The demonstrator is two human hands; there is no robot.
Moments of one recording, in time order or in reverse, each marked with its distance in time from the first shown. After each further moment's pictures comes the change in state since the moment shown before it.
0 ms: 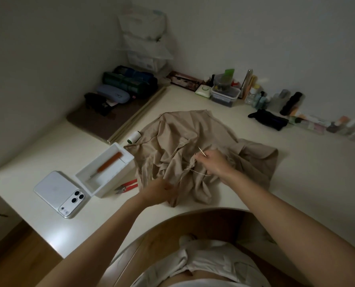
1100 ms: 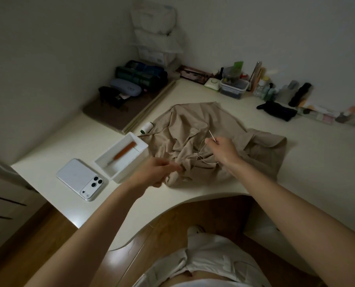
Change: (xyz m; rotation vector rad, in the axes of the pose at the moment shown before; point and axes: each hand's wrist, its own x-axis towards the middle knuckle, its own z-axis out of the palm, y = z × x) left_hand -0.082 0.014 -0.043 -0.615 0.064 0.040; right_hand -0.023 -0.017 0.015 0.048 0.200 -0.025
